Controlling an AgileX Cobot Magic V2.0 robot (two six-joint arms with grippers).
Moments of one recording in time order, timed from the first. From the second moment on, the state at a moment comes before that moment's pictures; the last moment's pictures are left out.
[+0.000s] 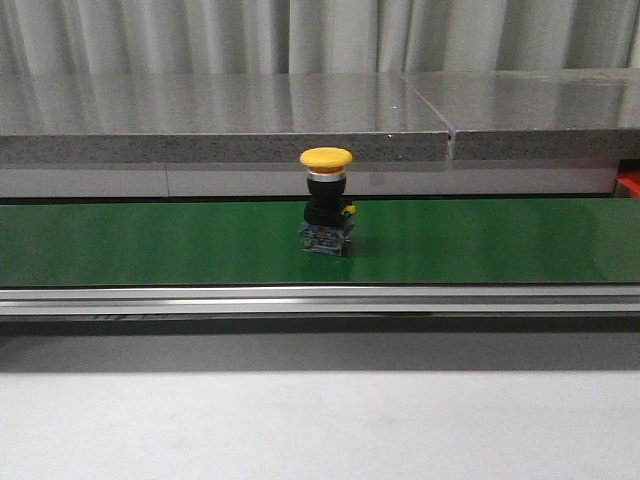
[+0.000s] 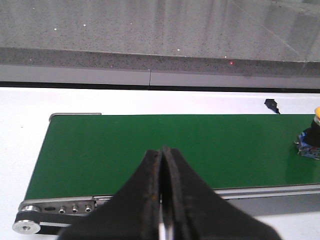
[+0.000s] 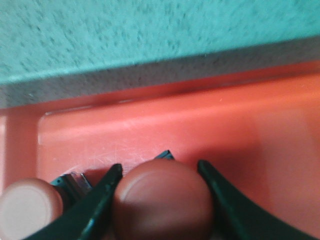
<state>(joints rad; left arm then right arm) -0.14 0.32 -0.38 -0.17 0.40 0.05 -0.57 2.27 -2.01 0.40 0.77 -0.48</state>
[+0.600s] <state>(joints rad) -0.14 0.32 -0.38 -0.17 0.40 0.05 -0.57 2.33 -2.01 0.40 0.76 -0.48</state>
